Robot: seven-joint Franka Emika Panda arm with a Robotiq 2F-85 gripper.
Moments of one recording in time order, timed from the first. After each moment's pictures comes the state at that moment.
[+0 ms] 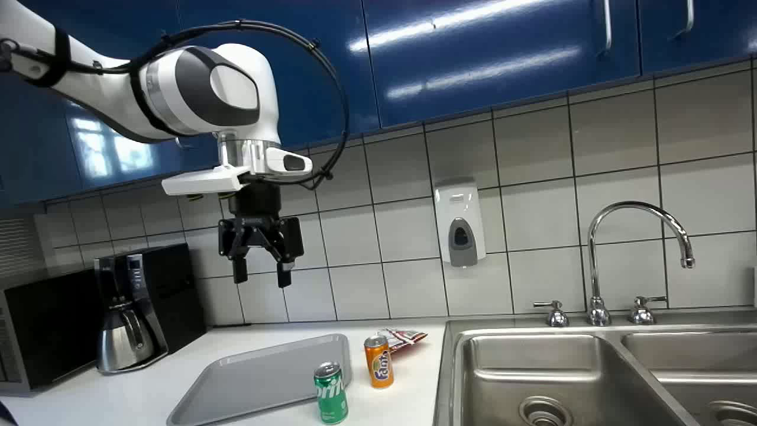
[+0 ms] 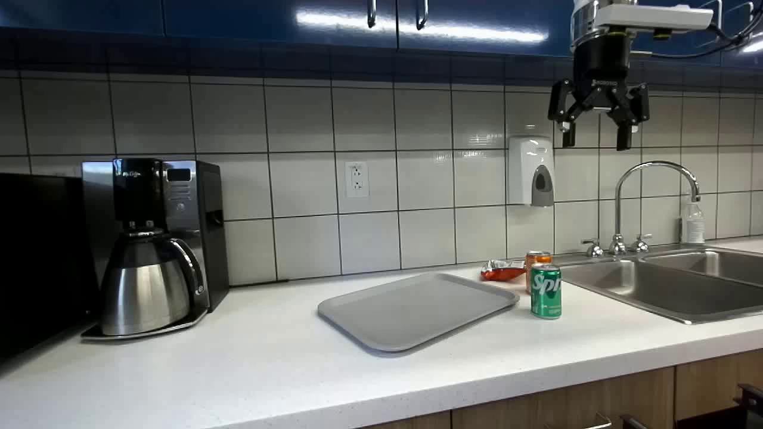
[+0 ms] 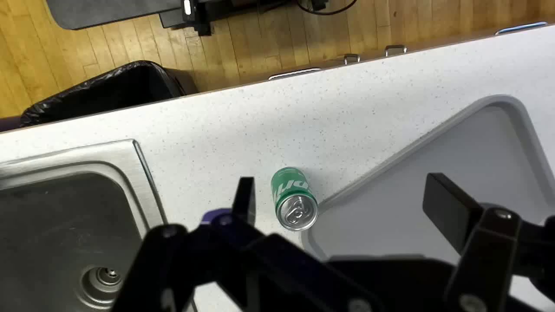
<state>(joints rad) -0.03 -0.61 -0.08 -2.47 0.04 1.83 0.03</state>
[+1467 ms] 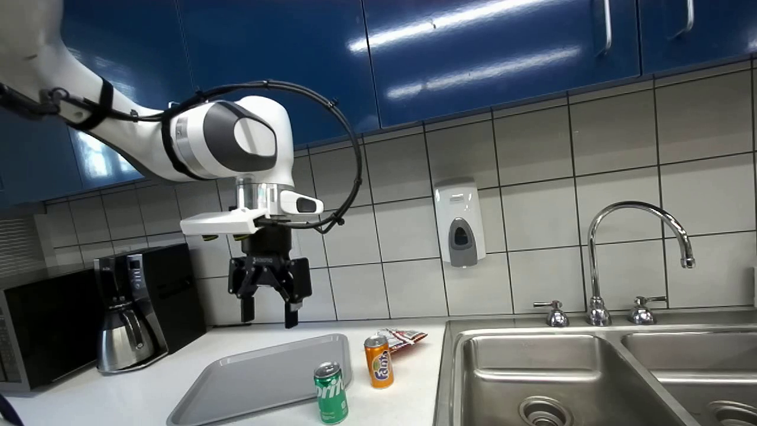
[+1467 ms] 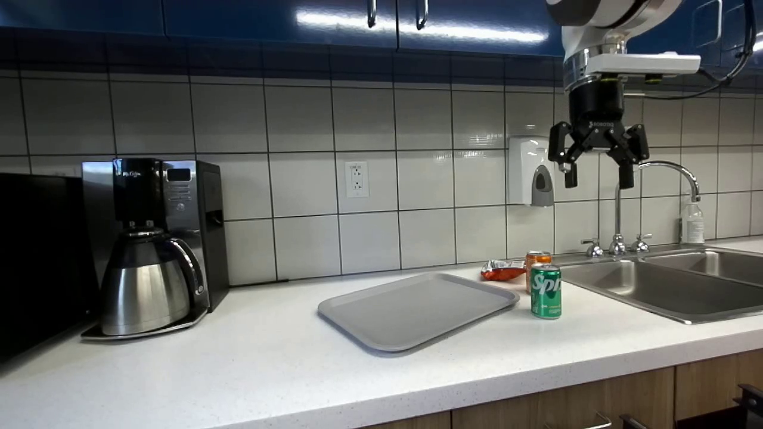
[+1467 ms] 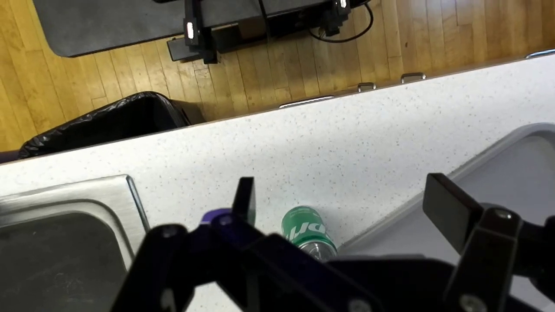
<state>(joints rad) -0.03 -0.49 -0.08 -2.53 0.03 1.90 0.03</state>
